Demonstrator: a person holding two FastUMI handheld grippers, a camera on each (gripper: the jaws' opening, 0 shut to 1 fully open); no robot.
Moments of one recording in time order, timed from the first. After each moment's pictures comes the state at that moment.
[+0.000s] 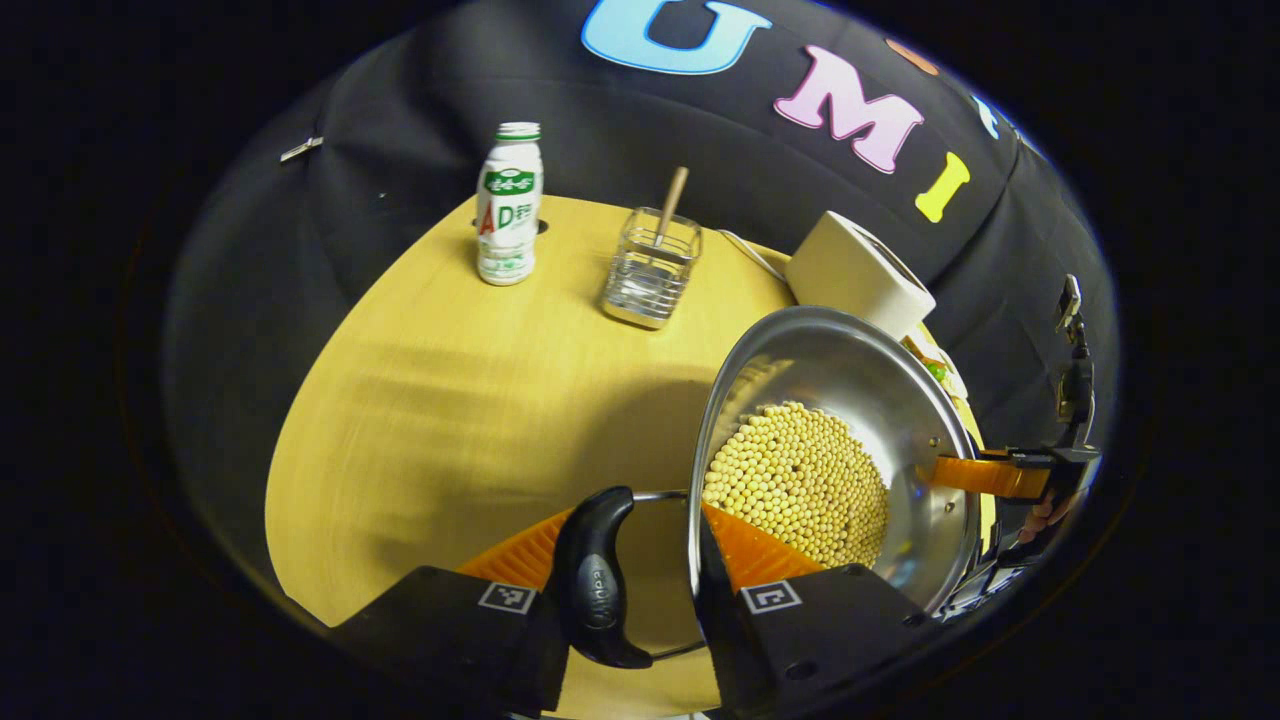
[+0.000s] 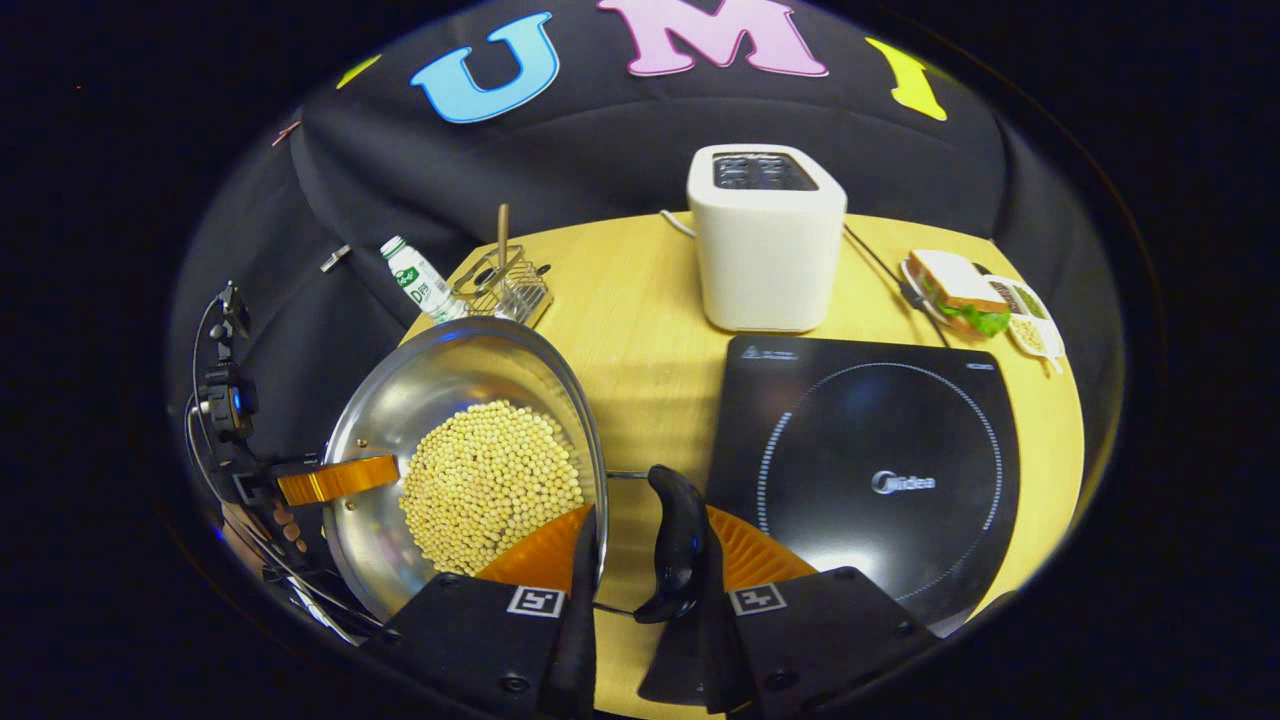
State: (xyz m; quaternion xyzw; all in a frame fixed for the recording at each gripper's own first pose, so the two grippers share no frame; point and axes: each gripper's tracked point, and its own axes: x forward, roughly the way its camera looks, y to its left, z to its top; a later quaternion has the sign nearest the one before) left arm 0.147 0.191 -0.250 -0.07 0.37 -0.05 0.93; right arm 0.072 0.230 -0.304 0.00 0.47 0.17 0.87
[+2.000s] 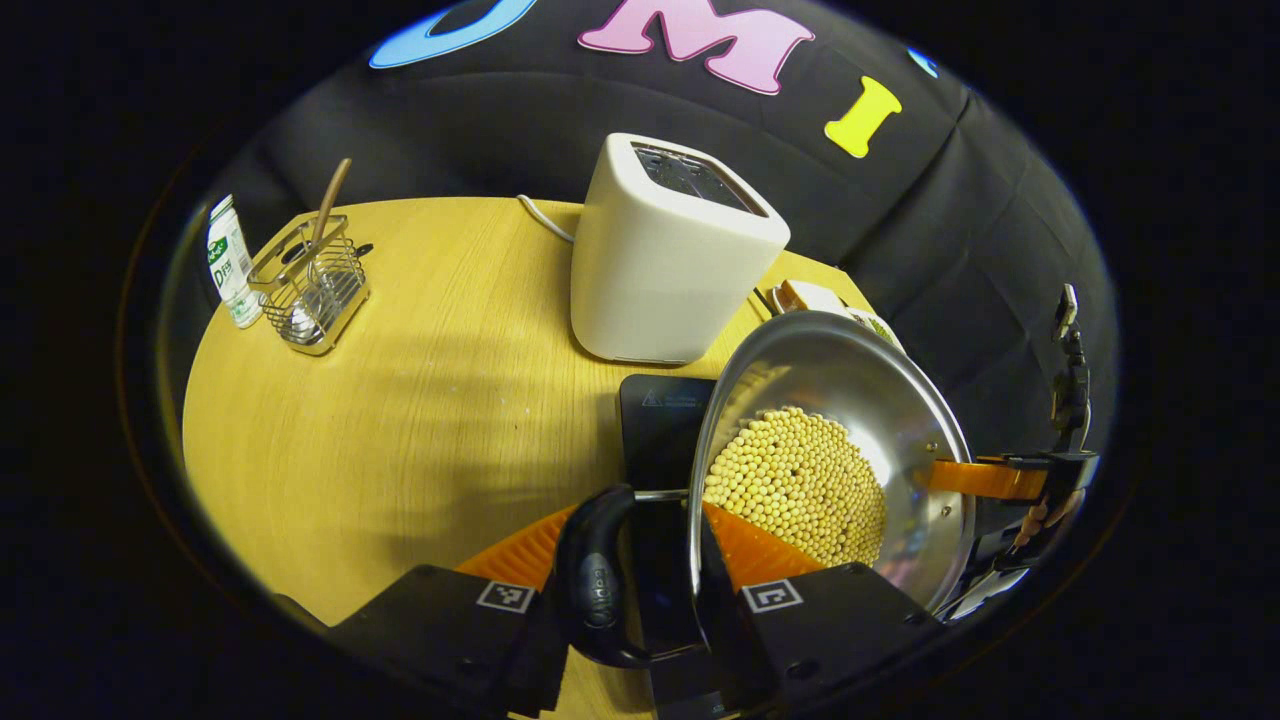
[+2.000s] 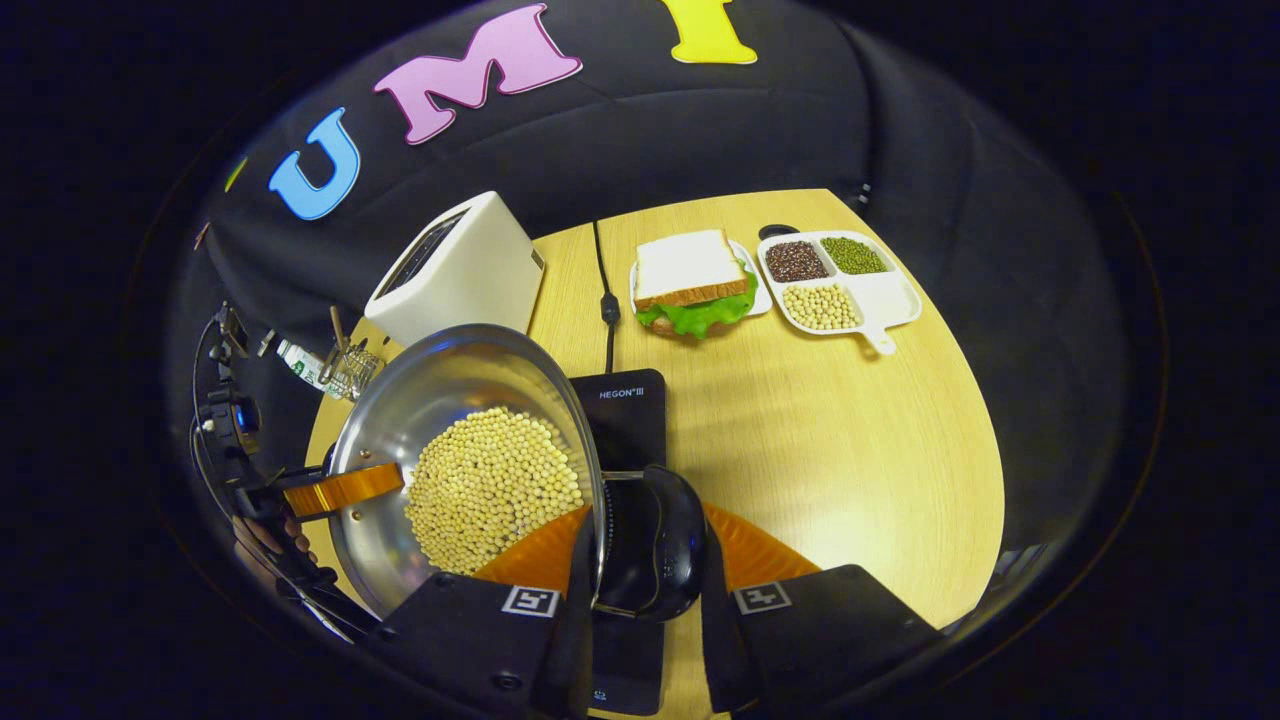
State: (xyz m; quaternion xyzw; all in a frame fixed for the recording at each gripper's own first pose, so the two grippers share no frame) left arm 0.233 -0.092 -0.279 -0.04 0.40 -0.11 0.91; right arm 0.153 -0.046 -0.290 0.05 0.49 0.09 0.87
